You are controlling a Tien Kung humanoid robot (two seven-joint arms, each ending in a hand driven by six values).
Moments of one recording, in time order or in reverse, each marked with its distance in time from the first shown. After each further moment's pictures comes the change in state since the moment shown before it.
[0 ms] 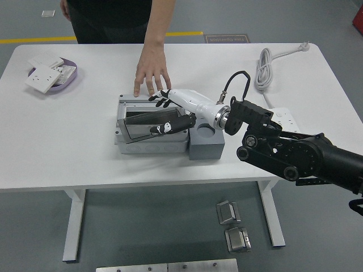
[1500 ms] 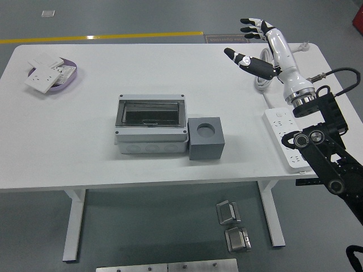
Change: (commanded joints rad) left arm 0.021 -0.031 0.035 0.000 -0.040 0.005 0.000; right arm -0.520 0.006 0.926 0.228 -0.274 -0.120 0.082
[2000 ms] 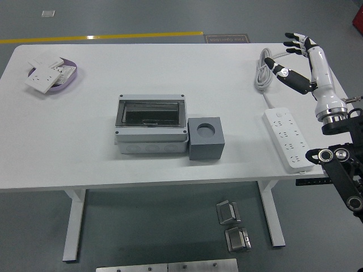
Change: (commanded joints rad) left arm 0.004 0.003 0.021 0.000 -0.012 0.004 -0.002; right arm -0.156 -0.020 0.167 0.023 -0.018 -0.024 0.014
